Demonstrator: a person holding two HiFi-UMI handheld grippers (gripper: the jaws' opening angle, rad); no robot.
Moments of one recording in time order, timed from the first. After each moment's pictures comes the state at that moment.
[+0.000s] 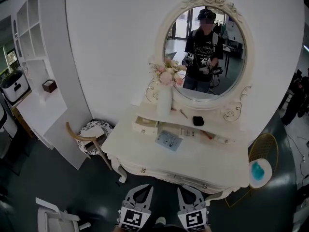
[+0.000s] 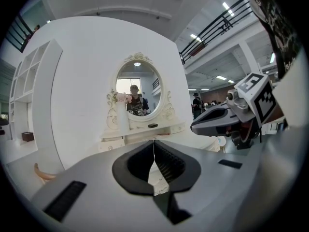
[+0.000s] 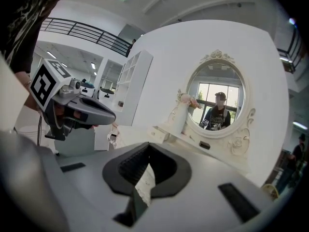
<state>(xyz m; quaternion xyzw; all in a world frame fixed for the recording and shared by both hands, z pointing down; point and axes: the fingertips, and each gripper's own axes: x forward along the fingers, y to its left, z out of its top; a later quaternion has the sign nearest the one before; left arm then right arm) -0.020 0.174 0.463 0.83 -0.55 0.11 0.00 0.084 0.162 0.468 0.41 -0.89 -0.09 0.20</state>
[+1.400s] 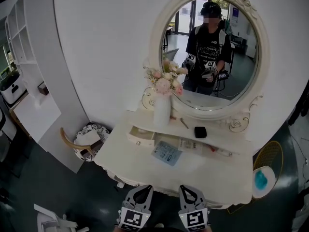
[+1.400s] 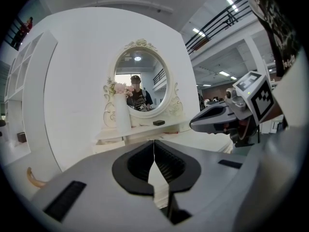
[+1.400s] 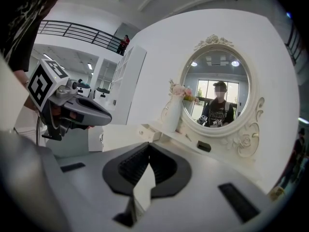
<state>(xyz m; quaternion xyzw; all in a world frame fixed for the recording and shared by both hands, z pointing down) -0.015 0.068 0.476 0.83 -0.55 0.14 0.02 0.094 0.049 0.479 0.41 -0.89 -0.07 0.20</state>
